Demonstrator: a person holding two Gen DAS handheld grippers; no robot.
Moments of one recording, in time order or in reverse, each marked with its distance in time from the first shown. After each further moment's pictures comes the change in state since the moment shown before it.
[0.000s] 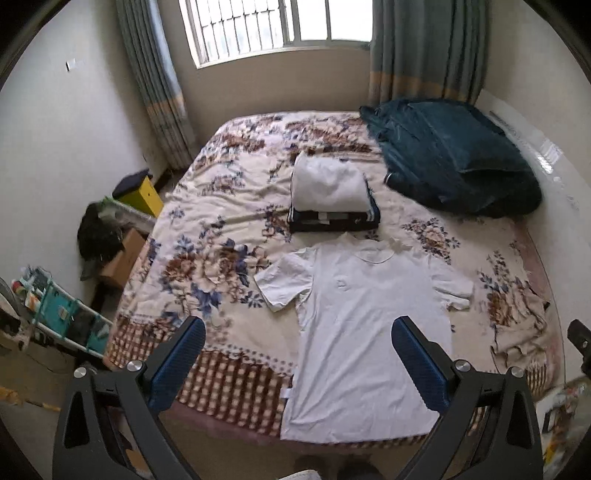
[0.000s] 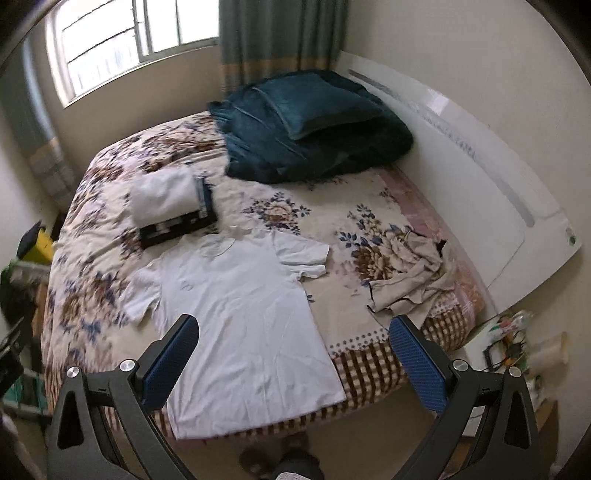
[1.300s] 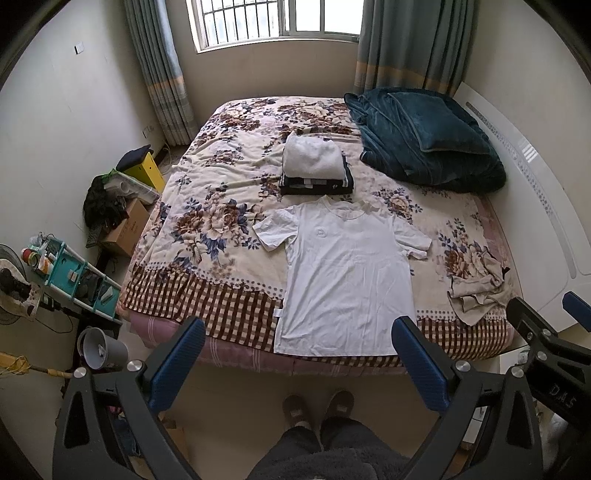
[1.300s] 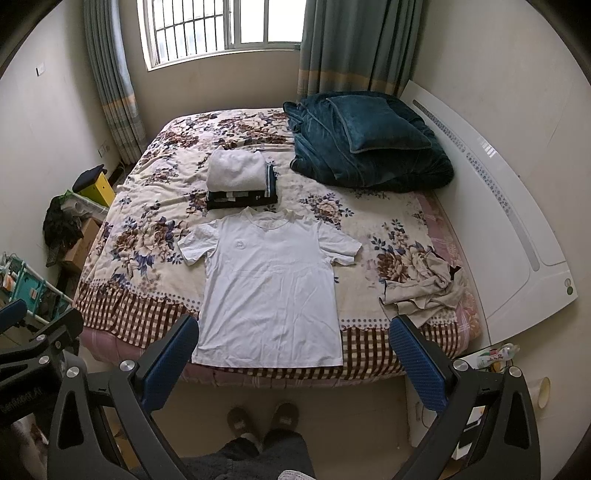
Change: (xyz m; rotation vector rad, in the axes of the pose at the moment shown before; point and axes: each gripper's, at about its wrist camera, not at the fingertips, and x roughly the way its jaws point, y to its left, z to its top) left arm -0.219 0.026 -0.101 0.000 0.073 -0.075; right arm -0.209 -0.004 -0.080 -0.278 -0.017 0.158
